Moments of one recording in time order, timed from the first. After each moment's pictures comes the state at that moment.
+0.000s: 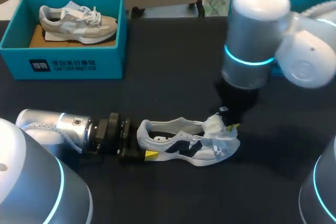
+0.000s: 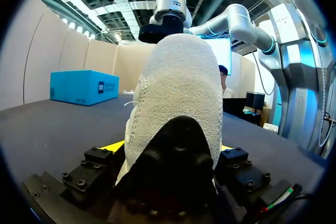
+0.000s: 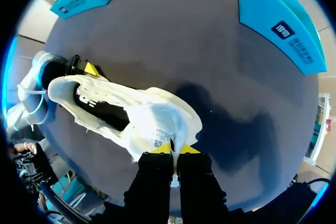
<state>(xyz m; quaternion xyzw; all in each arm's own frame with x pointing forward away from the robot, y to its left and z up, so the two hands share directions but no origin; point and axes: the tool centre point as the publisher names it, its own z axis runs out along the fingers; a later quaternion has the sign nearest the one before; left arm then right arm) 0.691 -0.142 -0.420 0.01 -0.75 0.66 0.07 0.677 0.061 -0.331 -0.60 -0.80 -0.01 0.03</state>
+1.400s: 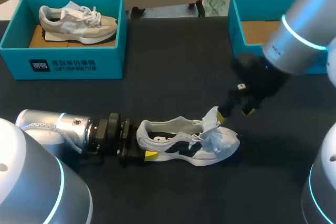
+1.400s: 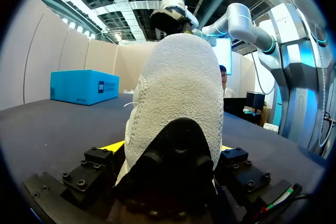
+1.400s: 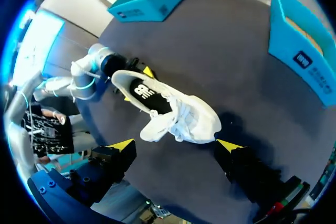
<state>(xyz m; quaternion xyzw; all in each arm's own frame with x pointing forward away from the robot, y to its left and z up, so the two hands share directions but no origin) 0.690 -0.141 -0.421 0.01 -0.75 0.66 0.07 0.664 0.071 -0.251 -0.49 -0.85 -0.14 0.11</state>
